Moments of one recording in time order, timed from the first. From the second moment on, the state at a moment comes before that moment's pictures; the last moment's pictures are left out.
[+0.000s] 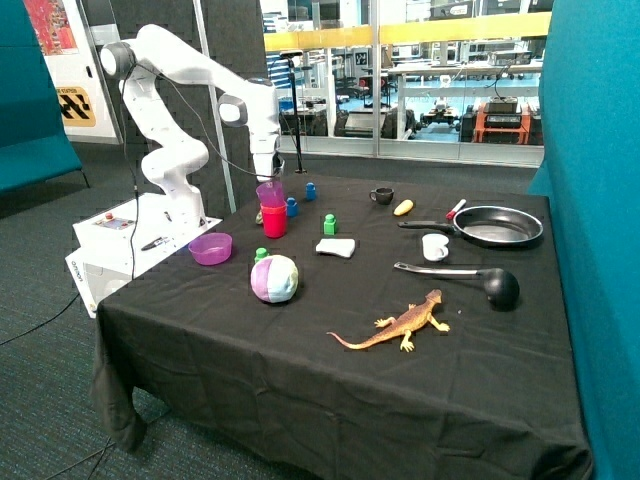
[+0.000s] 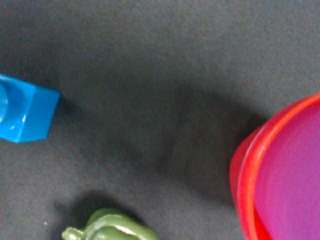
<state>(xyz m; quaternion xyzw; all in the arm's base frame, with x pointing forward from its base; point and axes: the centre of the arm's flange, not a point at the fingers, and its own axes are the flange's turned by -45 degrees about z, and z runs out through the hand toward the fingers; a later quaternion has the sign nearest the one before) 0.394 -0.023 0.411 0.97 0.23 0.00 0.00</state>
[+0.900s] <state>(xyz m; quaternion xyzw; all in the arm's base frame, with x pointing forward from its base) 0.395 -0.025 0.407 0.97 0.24 0.00 0.00</state>
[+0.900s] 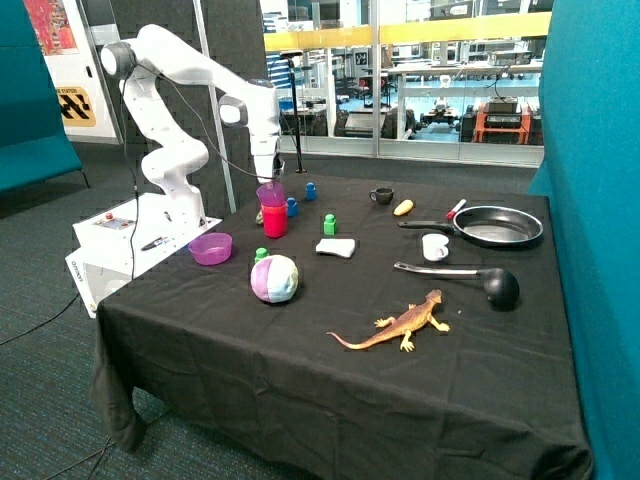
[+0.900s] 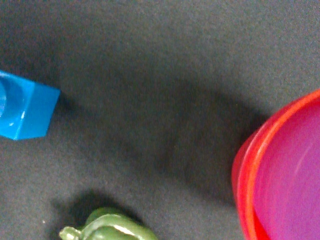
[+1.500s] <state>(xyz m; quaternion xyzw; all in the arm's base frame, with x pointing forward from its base) 0.395 -0.029 0.402 0.97 0.24 0.00 0.00</state>
